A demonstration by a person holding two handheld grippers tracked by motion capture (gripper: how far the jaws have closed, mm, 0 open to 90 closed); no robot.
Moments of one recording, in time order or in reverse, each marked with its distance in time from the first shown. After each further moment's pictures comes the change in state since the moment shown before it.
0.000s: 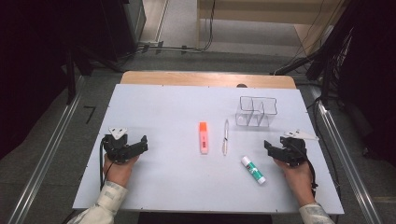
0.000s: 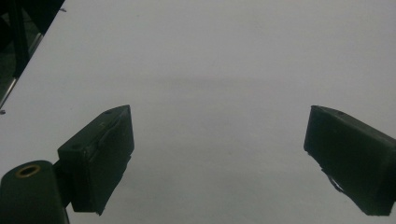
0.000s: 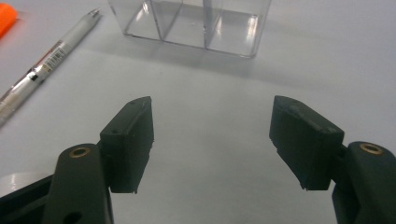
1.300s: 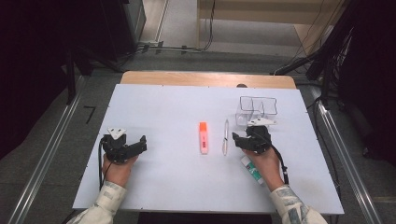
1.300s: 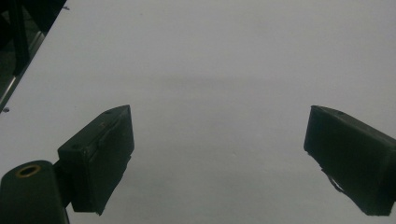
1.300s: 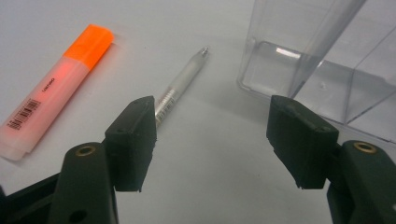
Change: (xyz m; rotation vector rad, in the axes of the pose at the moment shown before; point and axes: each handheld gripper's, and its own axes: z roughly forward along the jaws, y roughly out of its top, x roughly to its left) left arm 0.003 0.000 0.000 0.000 0.001 -0.005; right arm 0.084 0.044 0.042 0.032 0.090 -0.131
